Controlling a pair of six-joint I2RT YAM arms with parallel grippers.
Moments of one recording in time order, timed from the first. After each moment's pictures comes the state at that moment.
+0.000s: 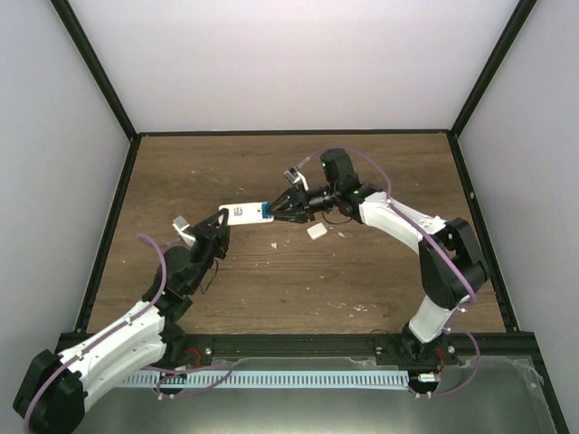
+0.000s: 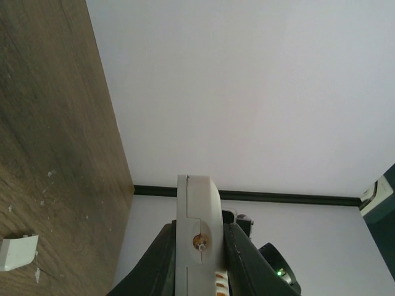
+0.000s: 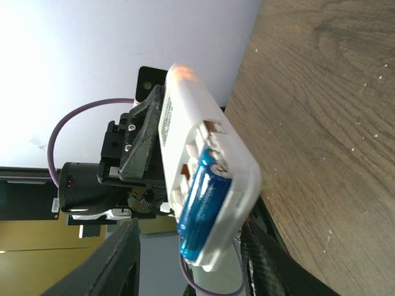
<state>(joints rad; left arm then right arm) -0.61 0.73 0.22 0.54 -0.22 -1.66 0.56 1.69 1.19 -0.07 -1.15 0.80</state>
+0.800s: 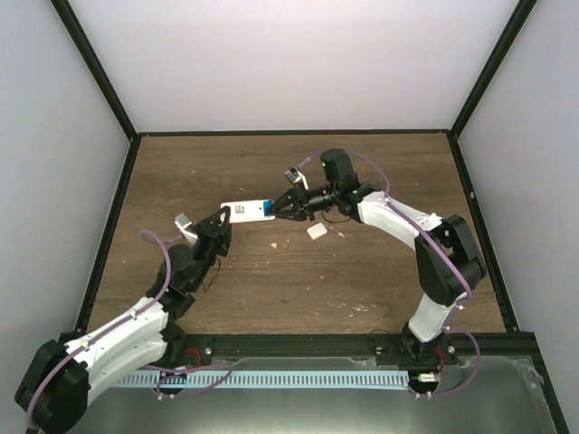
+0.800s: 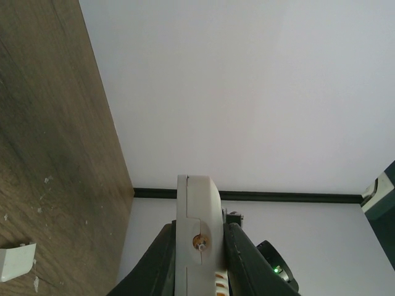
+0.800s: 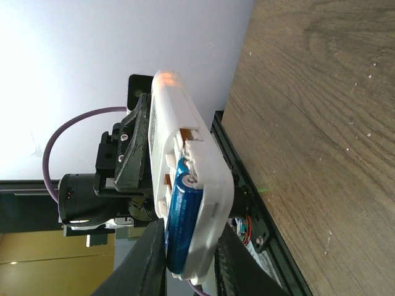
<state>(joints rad) -0.61 0.80 0.22 0.62 -0.22 -1.63 0.55 1.71 1.19 -0.03 -1.15 0.86</state>
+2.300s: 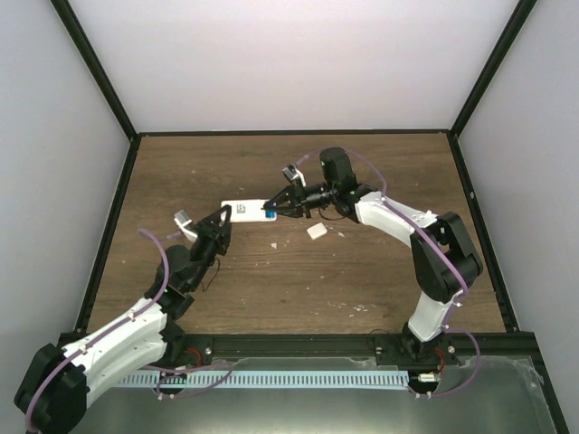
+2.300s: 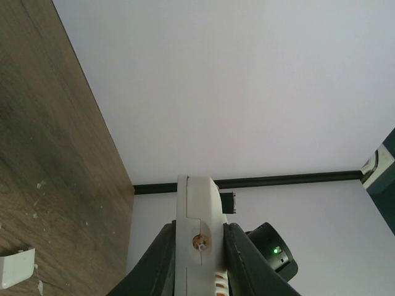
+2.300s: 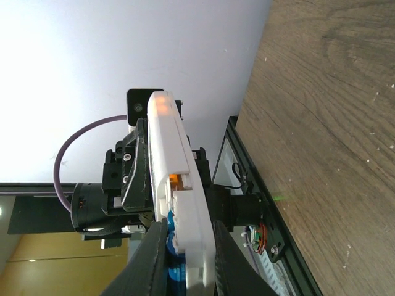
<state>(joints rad) -0.61 0.78 0.23 0.64 -0.18 -1.53 0.55 1.74 1.19 0.10 -1.16 0.97</state>
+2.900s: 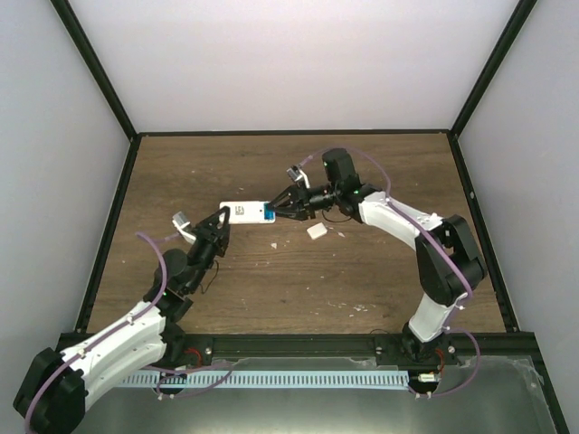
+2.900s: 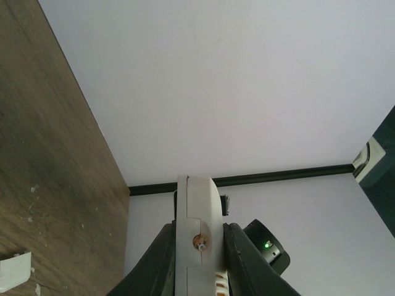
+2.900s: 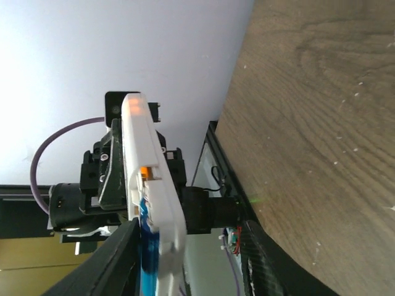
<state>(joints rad) -0.61 0.75 0.20 0.66 -0.18 -1.51 0.54 1.72 1.18 0.04 -1.13 0.88</state>
